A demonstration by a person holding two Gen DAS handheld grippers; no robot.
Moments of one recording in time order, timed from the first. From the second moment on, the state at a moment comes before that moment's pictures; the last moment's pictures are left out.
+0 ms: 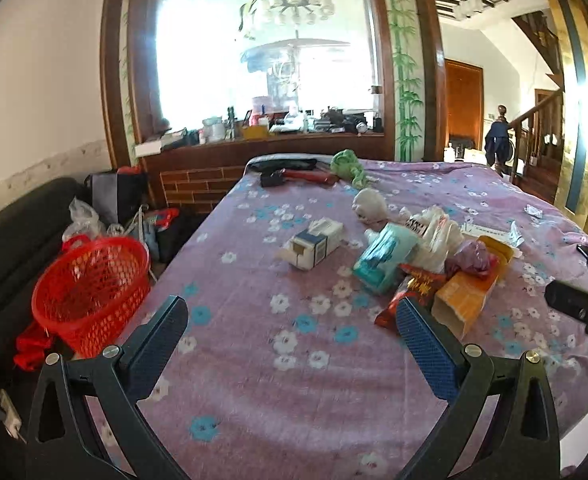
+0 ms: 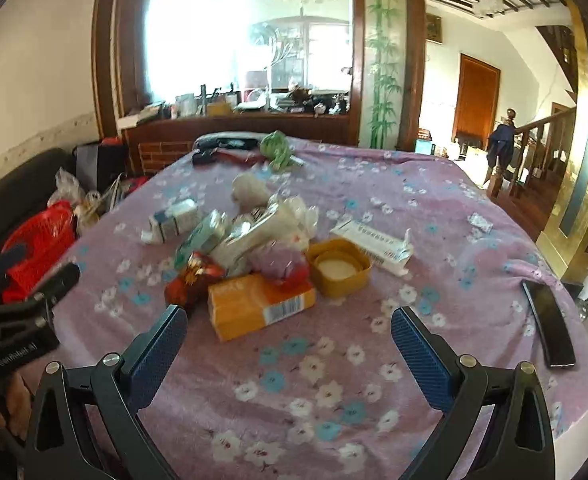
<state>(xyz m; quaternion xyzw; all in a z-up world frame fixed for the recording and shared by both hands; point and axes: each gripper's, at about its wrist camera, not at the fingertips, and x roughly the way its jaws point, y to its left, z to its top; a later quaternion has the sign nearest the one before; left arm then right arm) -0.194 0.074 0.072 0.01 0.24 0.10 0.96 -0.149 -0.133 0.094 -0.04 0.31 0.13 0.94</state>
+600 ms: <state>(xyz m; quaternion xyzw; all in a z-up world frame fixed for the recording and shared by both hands) -0.198 0.074 0.056 0.01 0.27 0.10 0.96 -0.148 -0.142 0.076 -0.05 0.32 0.08 0.94</state>
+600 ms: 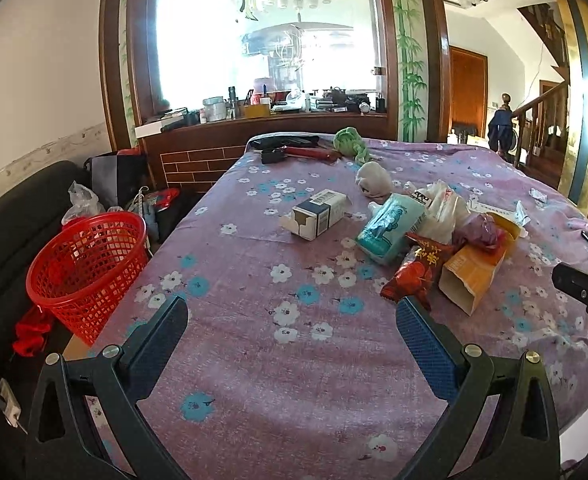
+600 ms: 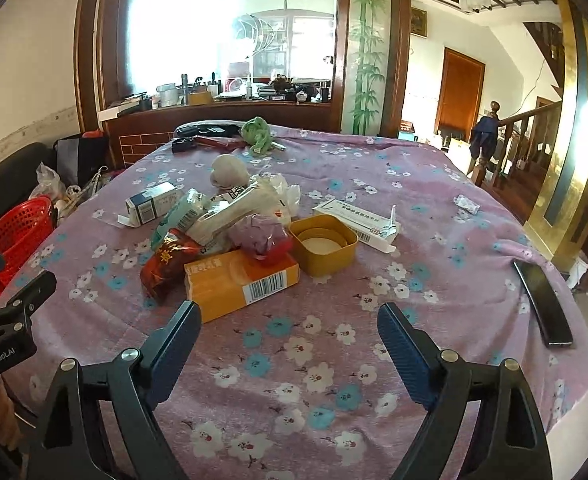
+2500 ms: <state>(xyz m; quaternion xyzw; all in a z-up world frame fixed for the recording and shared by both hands) -0.087 0.027 0.037 0.00 0.41 -0.05 0.91 -0.024 -0.128 0.061 -0.05 0.38 0.23 0.89</state>
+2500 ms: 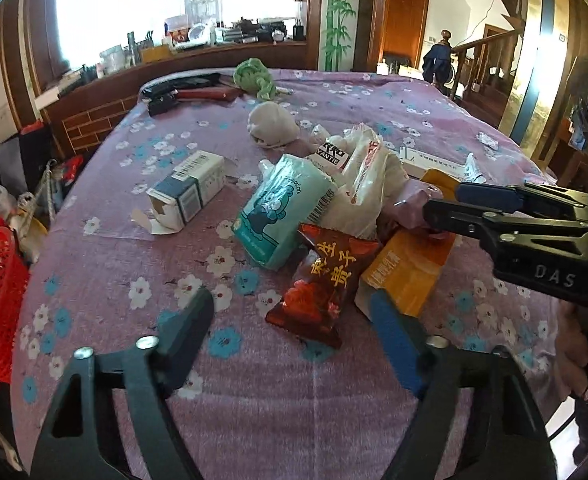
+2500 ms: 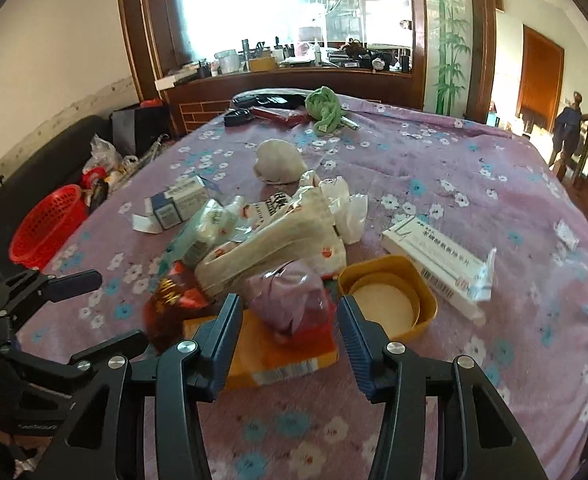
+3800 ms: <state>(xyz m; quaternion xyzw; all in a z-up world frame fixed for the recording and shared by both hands) -0.118 0.063 0.065 -0.04 0.38 -0.05 0.92 -0.065 -0.111 0.094 -0.04 0.36 0.26 0.90</state>
